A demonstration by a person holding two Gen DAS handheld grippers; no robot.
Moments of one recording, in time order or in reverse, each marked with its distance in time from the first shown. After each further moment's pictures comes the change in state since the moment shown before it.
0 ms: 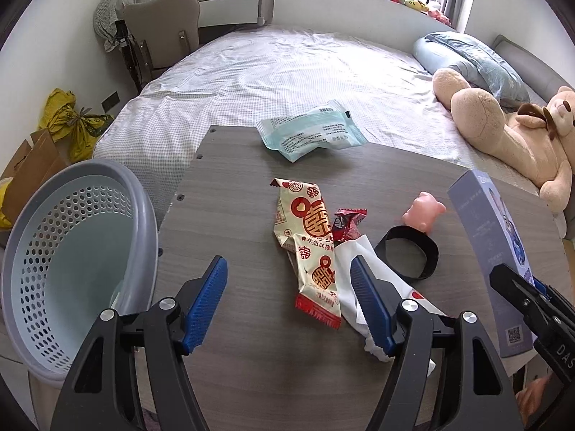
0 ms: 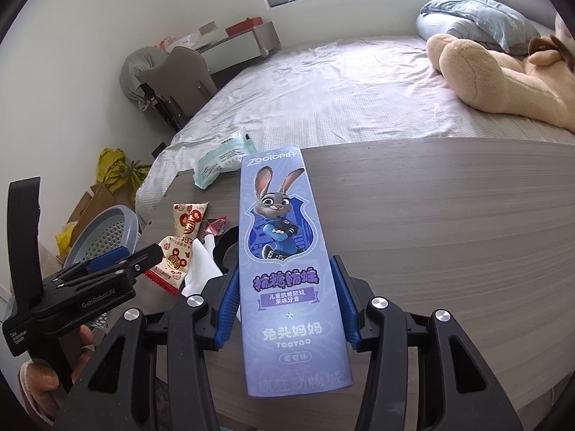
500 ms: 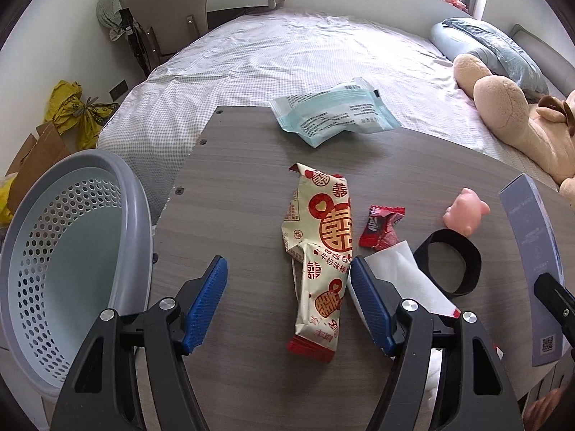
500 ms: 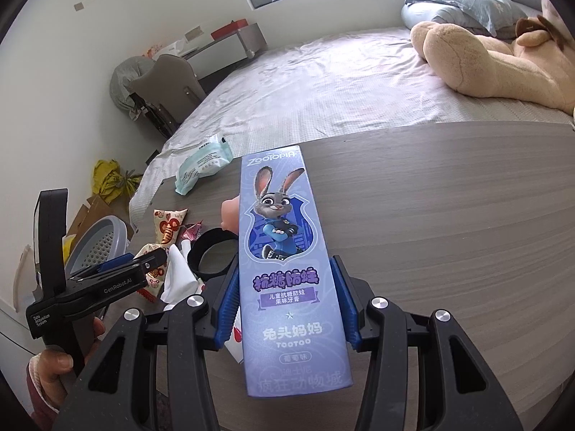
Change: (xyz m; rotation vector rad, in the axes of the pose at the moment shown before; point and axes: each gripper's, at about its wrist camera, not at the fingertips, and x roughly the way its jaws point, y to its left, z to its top) left arm 0.032 0.010 0.005 -0.009 0.058 0.069; right arm 0.007 -0.017 -0.001 0.047 0.003 0.002
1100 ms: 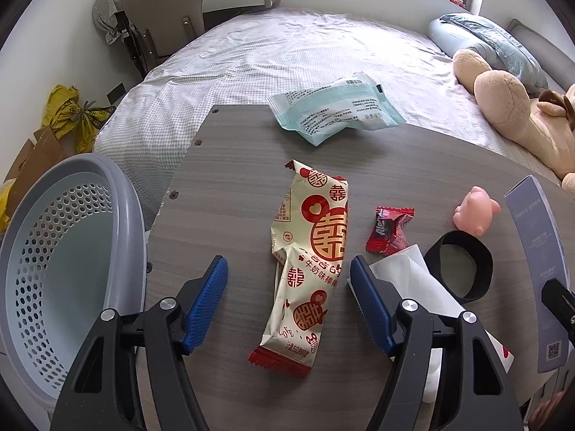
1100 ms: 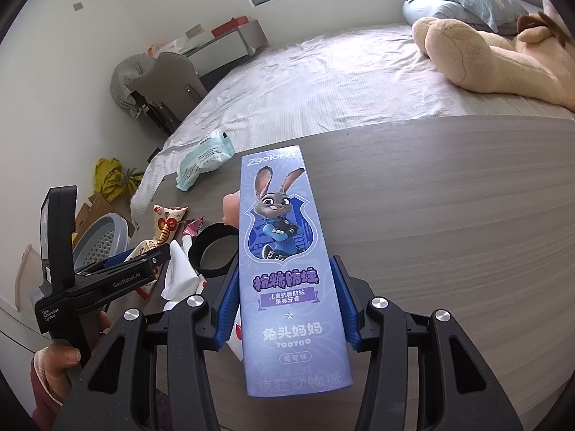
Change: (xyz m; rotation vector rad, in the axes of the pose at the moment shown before) left arm 0.011 -0.002 0.004 0.024 0.000 0.000; right arm 0.002 -0.003 0.000 0.002 0.010 0.007
